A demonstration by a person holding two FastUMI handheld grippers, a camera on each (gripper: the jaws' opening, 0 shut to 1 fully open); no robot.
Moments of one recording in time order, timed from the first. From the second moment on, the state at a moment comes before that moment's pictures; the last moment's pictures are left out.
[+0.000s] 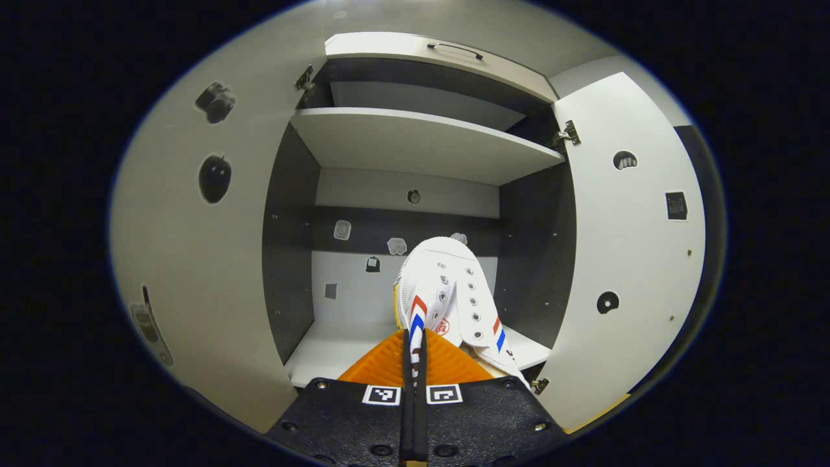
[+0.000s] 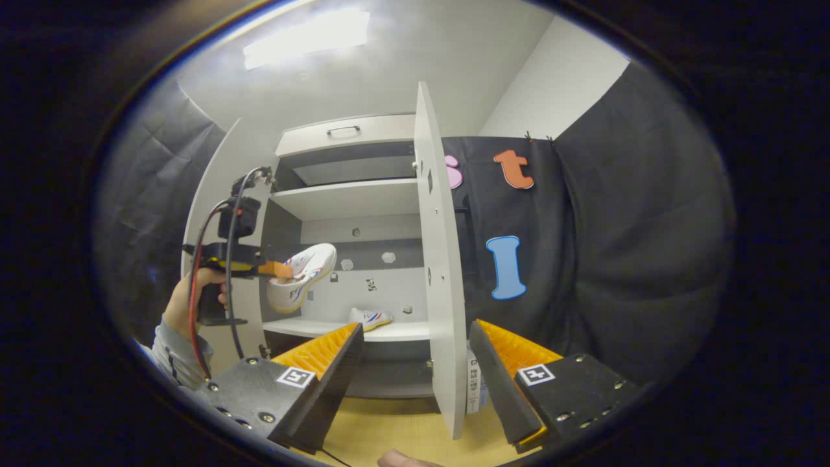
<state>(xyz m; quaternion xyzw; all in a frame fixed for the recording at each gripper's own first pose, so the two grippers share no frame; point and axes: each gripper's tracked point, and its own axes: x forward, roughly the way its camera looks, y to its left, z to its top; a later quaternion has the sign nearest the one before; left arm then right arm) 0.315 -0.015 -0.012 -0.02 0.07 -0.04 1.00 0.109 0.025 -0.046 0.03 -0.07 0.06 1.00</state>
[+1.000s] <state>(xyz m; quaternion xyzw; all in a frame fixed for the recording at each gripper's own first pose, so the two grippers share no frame) 0.459 -0.001 -0.154 -0.03 0.18 0.02 0.98 0.100 -0.012 -0.051 0.04 -0.07 0.03 1.00</state>
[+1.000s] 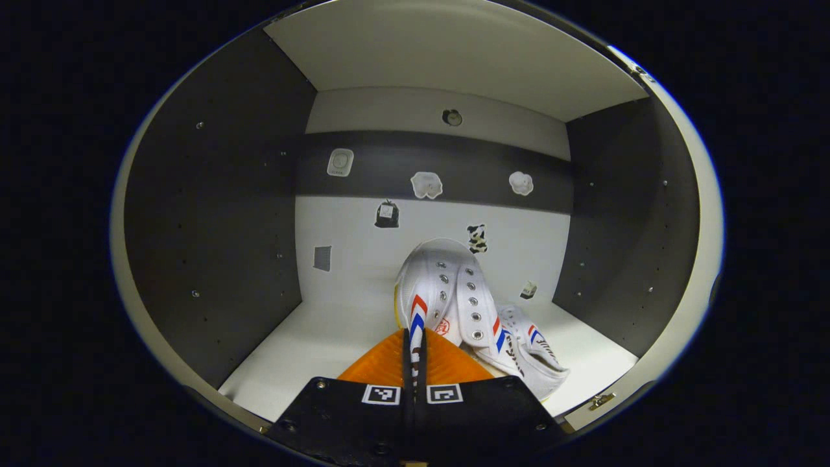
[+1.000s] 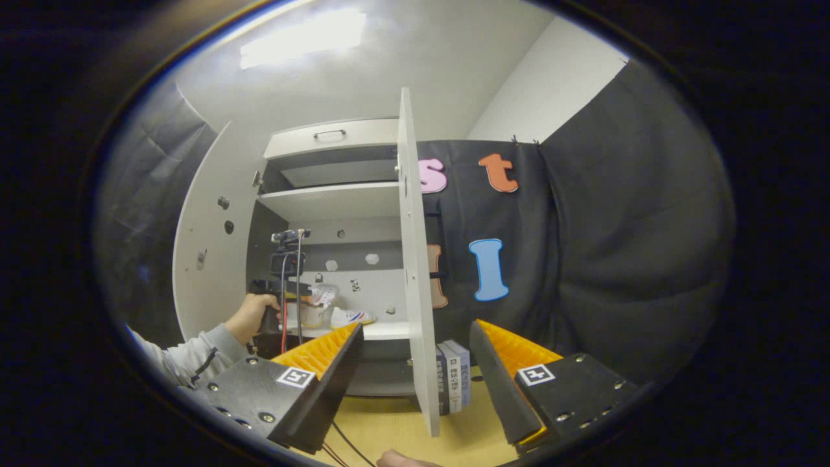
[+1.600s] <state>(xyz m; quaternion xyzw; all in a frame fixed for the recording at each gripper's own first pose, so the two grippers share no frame) 0.352 -0.007 -0.027 -0.01 0.06 0.00 1.00 0.110 -0.059 -0.065 0.05 -0.06 -0.03 1.00</state>
